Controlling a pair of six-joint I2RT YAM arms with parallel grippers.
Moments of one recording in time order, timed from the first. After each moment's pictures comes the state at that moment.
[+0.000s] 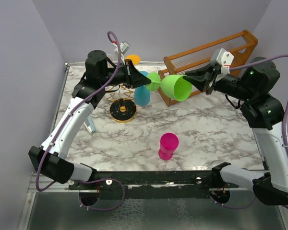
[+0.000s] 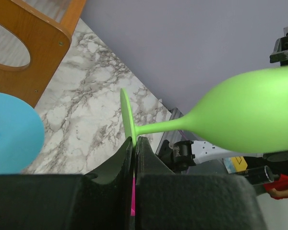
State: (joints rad) left arm -0.40 1.37 1.48 -0.24 0.82 -0.62; right arm 0.41 1.12 1.66 -0.53 -0.65 -0.36
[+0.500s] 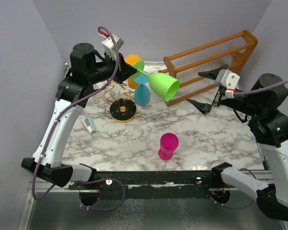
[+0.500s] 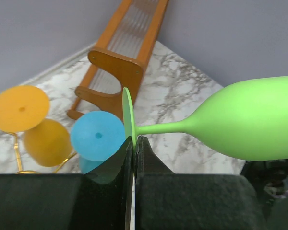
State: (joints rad) left arm -0.37 1.34 1.68 -0.51 0.61 -0.20; right arm 0.40 0.98 1.54 -0.59 -0.65 -0.51
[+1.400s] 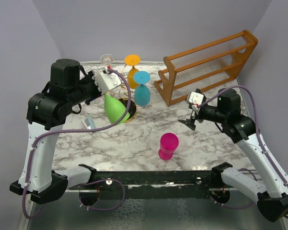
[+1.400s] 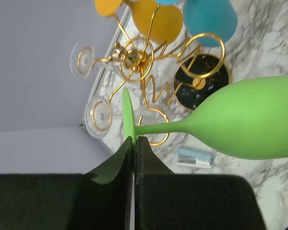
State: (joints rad) left arm -0.37 1.21 1.92 -1.23 0.20 0.79; right arm 0.39 0.91 1.05 -0.55 -0.61 -0.67
